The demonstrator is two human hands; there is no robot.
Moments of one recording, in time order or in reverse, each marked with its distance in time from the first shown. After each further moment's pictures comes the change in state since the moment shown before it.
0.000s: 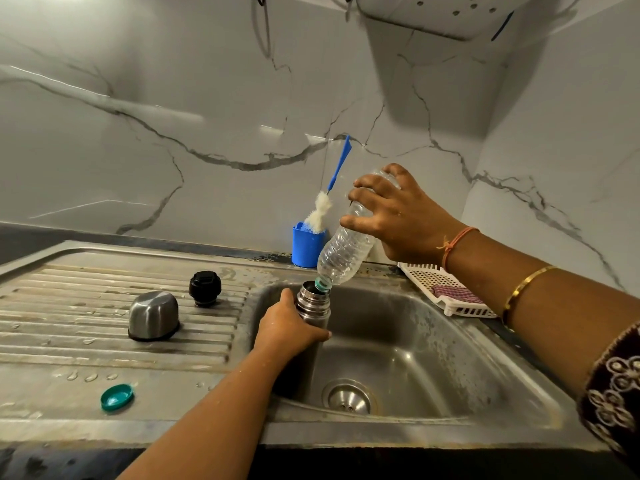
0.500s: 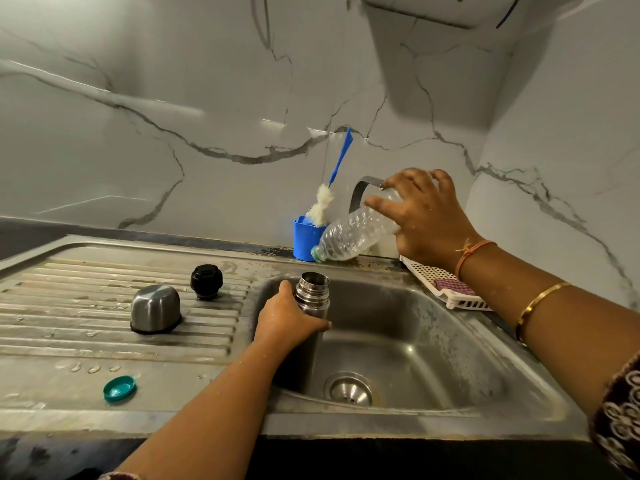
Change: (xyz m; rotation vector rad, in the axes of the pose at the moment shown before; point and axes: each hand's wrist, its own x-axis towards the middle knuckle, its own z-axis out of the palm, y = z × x) left_hand 0.003 -0.003 0.001 -0.023 0.030 -0.001; right_hand -0.026 -0.006 0.008 0.118 -0.022 0.384
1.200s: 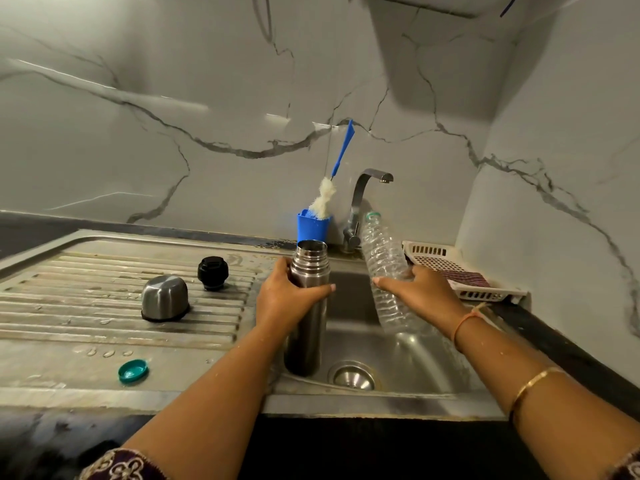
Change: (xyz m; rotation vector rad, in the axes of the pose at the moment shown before) left_hand -0.012 0.015 -0.012 -0.234 0.145 0.086; right_hand -0.071 -0.052 0.015 0.943 -0.541 0.953
